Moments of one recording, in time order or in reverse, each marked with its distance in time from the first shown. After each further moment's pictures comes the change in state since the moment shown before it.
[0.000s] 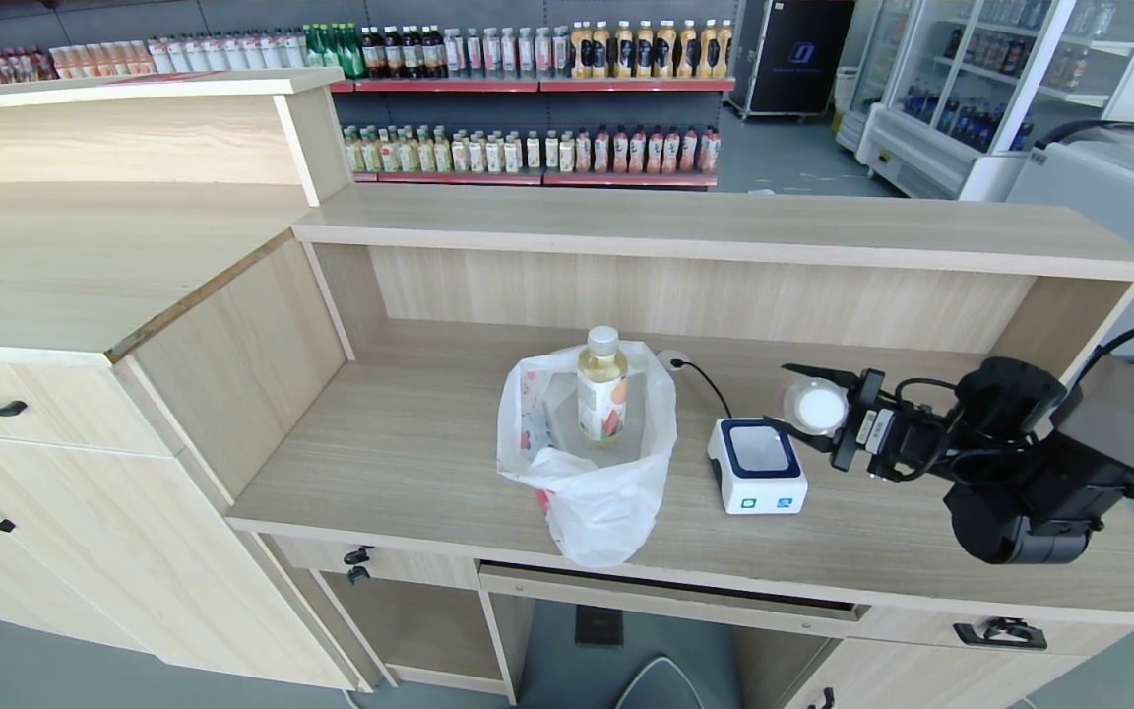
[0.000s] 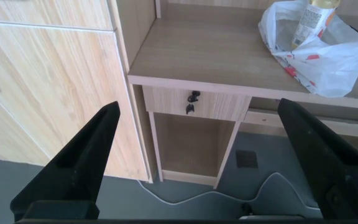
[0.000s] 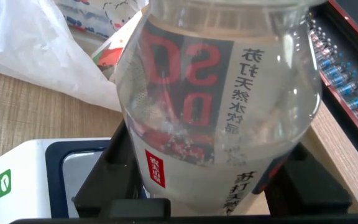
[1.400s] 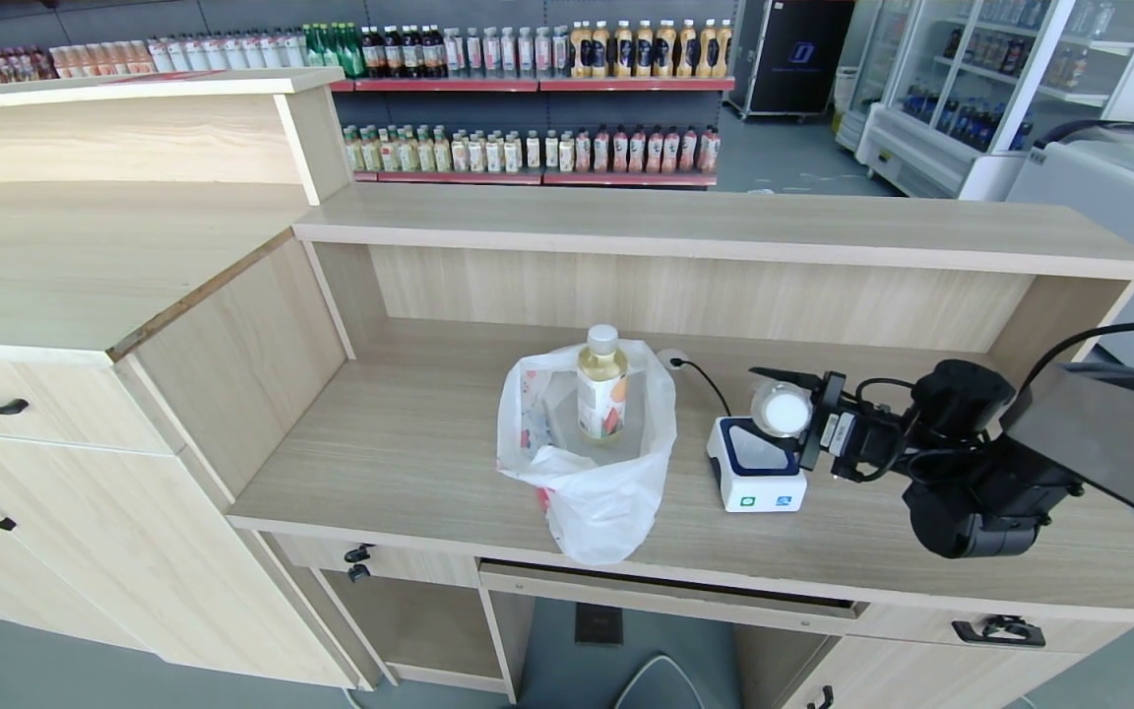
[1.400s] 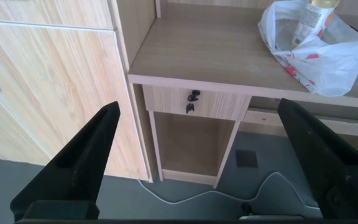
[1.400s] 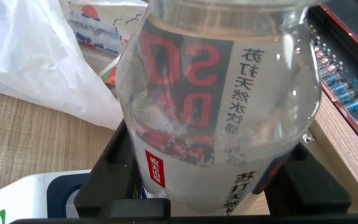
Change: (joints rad) left arm 0.000 0.000 0.000 0.000 0.000 0.000; right arm 0.065 0.074 -0.098 0.000 -0.001 0.011
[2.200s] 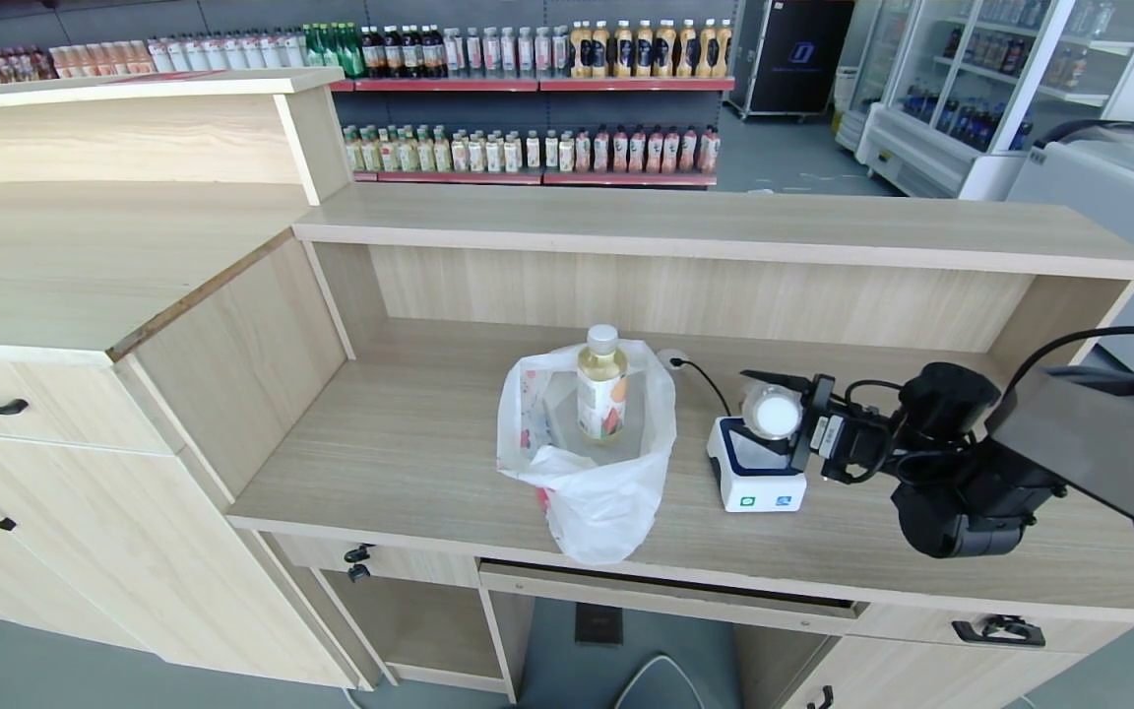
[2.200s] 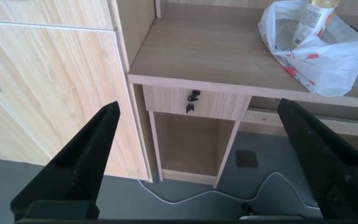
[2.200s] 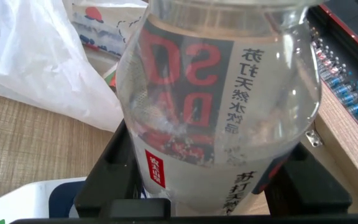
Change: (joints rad) left arm 0.000 0.000 0.000 0.000 0.000 0.000; right arm 0.015 0.027 -0.029 0.000 0.000 0.005
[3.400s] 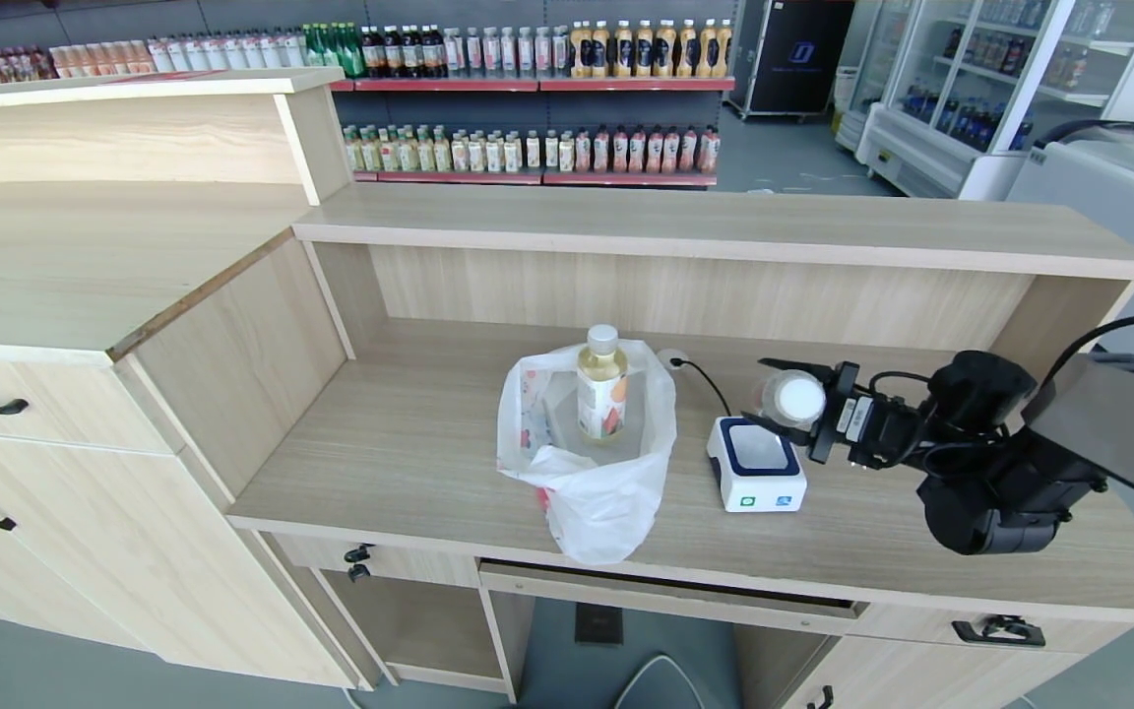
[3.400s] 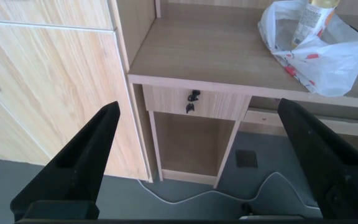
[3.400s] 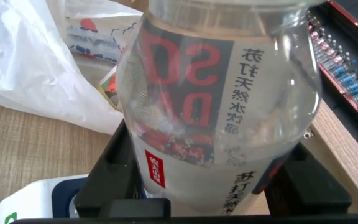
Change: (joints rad) left arm 0.000 0.000 0.000 0.000 0.000 0.000; right arm -0.034 -0.085 0.069 0.001 0.007 0.074
